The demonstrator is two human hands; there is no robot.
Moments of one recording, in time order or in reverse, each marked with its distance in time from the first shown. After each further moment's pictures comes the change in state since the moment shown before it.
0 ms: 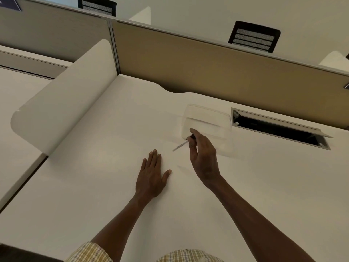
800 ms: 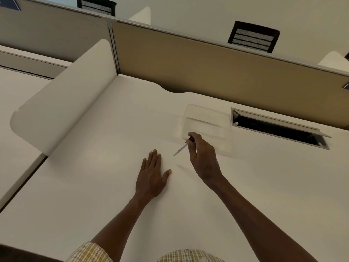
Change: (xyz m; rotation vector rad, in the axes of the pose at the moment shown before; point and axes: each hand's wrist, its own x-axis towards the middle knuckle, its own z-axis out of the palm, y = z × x) left_hand 0.001 0.000 0.000 -0.016 0.009 -0.005; right_hand 0.002 -0.002 -0.006 0.025 -0.120 0.080
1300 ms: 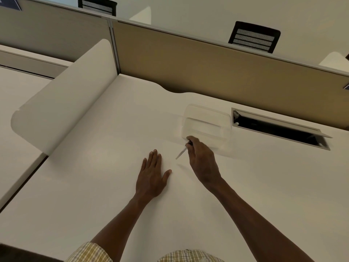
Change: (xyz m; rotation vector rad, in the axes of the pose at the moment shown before) left_hand 0.000 0.000 0.000 0.007 -0.013 -0.003; right_hand -0.009 0.006 0.007 -0.066 -0.081 -0.001
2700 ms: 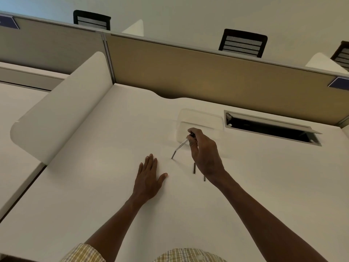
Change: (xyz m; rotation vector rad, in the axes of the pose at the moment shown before) left_hand 0.003 -0.003 -0.003 -0.107 -0.061 -0.013; right_hand 0.018 -0.008 -0.044 0.069 0.117 -0.030
